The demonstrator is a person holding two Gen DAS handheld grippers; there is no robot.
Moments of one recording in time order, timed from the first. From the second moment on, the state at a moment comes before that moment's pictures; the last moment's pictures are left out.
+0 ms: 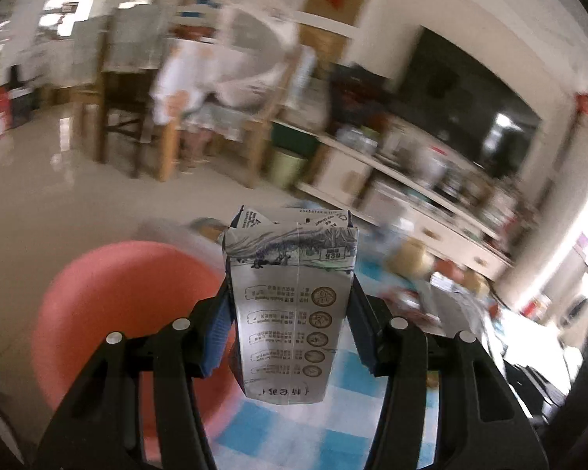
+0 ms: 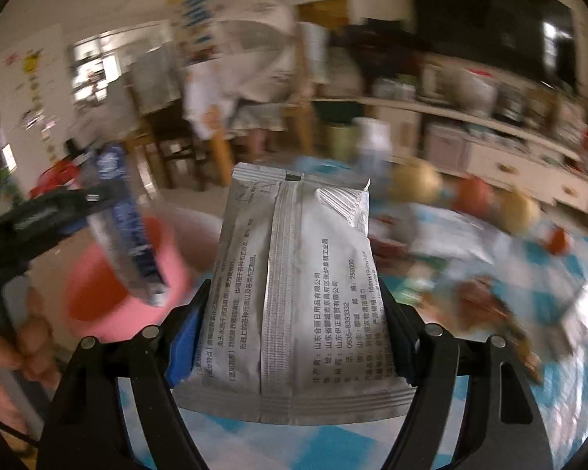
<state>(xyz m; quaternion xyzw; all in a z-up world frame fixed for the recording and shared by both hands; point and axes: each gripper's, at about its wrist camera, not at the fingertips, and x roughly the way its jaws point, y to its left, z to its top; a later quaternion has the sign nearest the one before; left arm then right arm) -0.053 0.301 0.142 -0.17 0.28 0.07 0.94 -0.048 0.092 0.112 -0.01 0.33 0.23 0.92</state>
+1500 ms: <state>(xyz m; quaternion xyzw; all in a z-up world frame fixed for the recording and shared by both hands) -0.028 0.254 0.149 -0.01 0.25 0.09 0.96 -0.063 0.043 0.073 0.01 0.32 0.18 0.93</state>
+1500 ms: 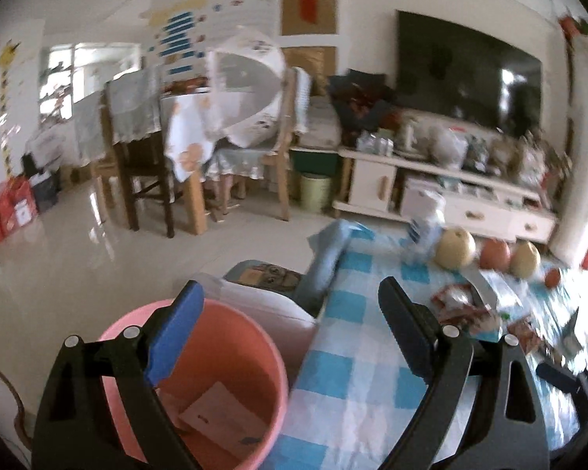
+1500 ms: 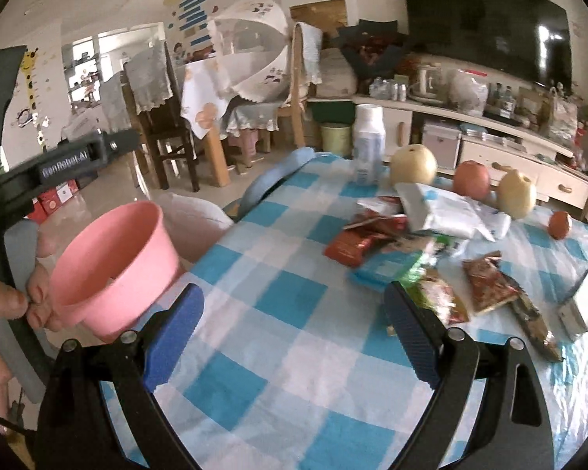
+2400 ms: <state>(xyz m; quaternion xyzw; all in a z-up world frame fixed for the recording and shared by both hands) -0.024 0.135 0.116 0.04 0.29 -0.05 0.96 -0.069 -0.079 0.083 0.06 0.31 0.13 0.94</state>
